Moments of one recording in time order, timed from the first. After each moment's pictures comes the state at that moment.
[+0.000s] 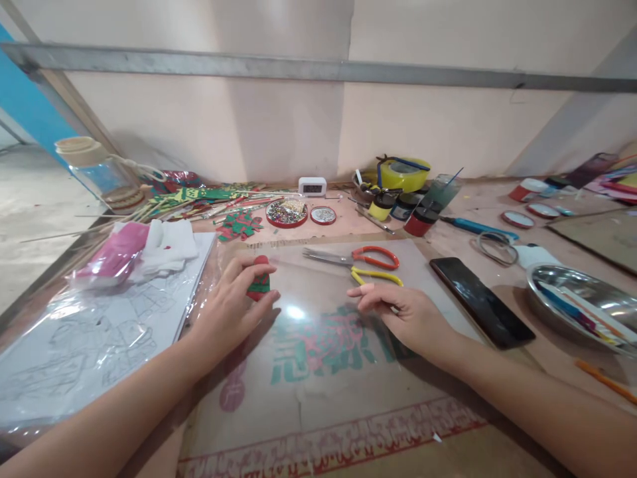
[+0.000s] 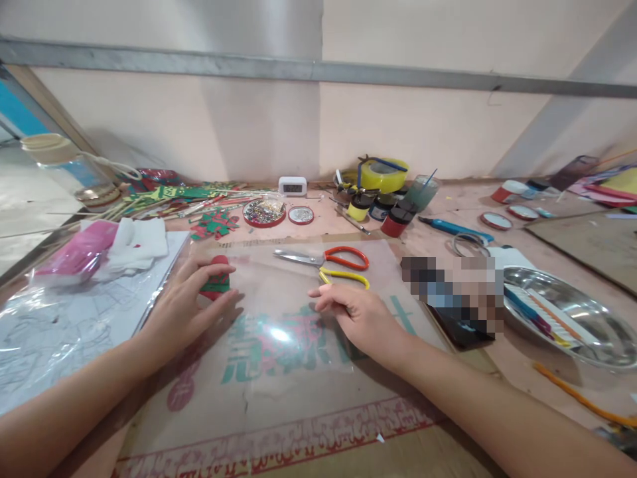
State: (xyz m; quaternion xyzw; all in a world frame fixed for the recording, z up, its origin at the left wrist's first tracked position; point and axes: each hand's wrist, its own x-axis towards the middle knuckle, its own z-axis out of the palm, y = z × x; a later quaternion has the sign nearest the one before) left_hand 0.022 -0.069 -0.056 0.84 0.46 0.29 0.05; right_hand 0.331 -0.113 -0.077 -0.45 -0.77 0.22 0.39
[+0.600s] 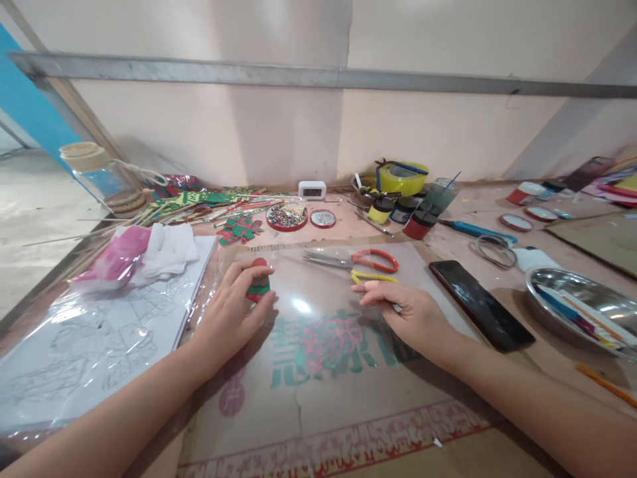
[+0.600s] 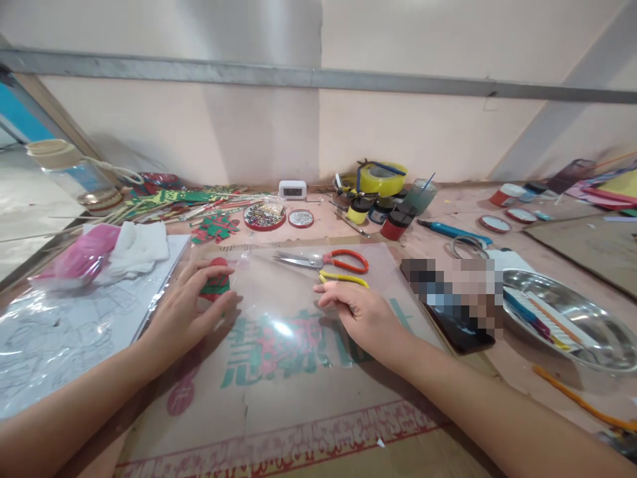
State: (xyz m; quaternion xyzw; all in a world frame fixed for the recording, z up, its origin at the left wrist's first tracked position) left_hand 0.024 -0.071 -0.058 0.82 0.47 0.31 0.06; right_hand 0.336 -0.108 -0.080 -0.44 -0.79 0.13 0.40
